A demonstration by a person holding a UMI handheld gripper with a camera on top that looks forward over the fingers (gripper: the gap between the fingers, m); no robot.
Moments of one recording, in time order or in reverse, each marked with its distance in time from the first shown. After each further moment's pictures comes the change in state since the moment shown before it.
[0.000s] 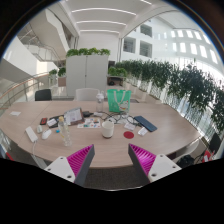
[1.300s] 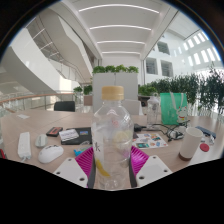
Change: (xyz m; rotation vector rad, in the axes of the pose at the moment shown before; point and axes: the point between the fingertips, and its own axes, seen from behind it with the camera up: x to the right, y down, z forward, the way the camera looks) arm -0.324 0.025 0.364 0.306 -0.280 -0.008
